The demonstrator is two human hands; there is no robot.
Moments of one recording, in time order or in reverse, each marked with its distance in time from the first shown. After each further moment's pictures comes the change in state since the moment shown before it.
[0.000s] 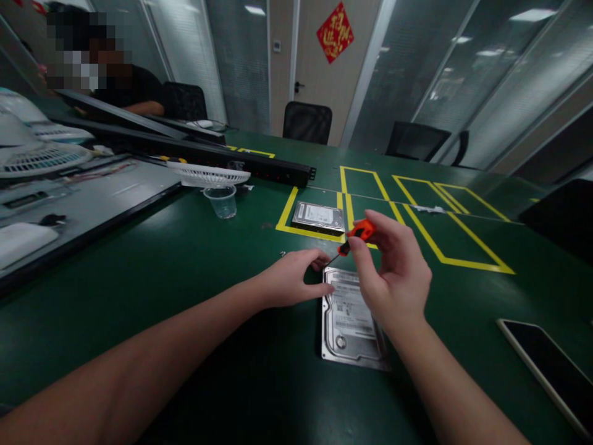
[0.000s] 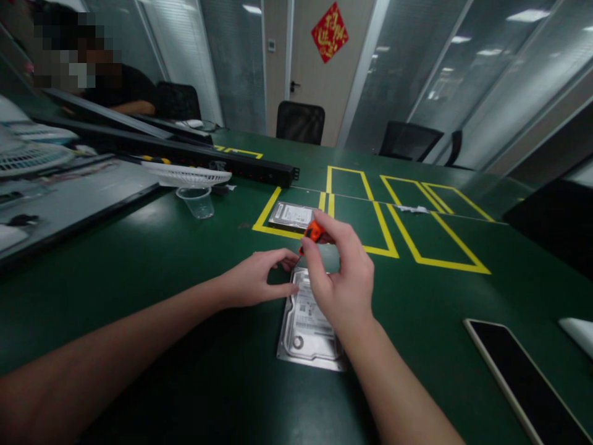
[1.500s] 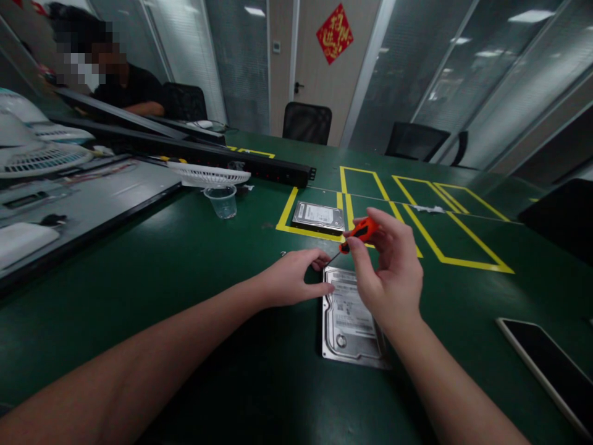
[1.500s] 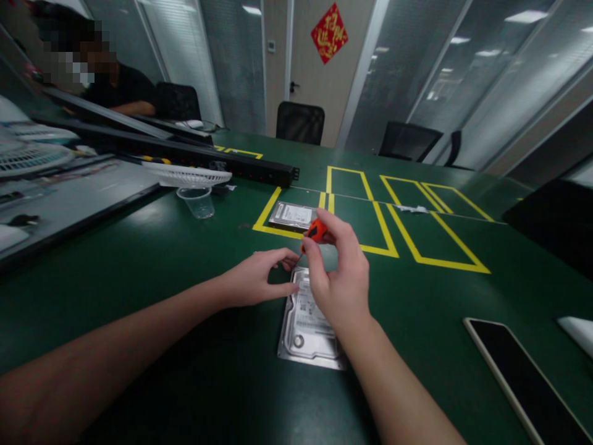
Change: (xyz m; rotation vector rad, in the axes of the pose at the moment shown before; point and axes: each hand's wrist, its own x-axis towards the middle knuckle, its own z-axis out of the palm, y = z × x) left_hand -0.001 0.004 -0.002 0.017 -0.001 -0.008; right_hand -0.003 0.007 0.001 0.009 -0.037 0.038
